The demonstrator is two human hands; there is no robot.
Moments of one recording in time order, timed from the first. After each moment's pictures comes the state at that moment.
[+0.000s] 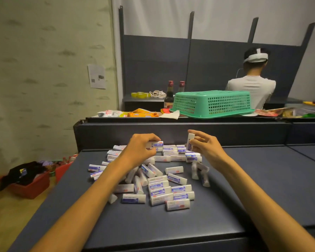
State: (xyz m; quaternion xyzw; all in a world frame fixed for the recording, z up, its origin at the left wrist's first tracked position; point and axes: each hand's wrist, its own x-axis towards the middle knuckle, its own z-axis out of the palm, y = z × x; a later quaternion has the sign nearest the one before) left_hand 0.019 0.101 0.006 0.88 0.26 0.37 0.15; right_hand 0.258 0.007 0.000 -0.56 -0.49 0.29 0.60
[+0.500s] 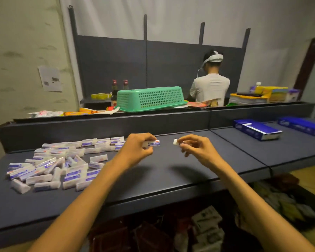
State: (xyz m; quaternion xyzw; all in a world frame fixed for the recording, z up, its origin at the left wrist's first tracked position) left_hand 0.196 -0.060 0.006 0.90 0.17 0.37 0.14; right_hand 0.397 -0.209 0.000 -0.61 -0.57 0.14 0.53
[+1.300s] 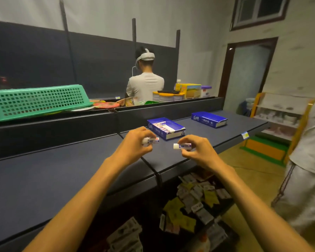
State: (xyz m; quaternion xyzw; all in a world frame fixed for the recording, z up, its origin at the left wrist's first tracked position) left_hand 0.554 -0.208 0.000 0.92 0.02 0.34 0.18; right_hand 0.707 -0.412 -0.013 -0.77 -0.51 -0.07 0.38
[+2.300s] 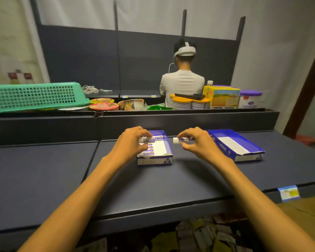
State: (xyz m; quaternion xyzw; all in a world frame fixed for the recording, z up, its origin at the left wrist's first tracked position) left_hand 0.762 -0.205 0.009 0.89 0.29 0.33 0.09; right_hand 0.995 -0.321 0.008 -0.68 -0.66 -0.06 0.32
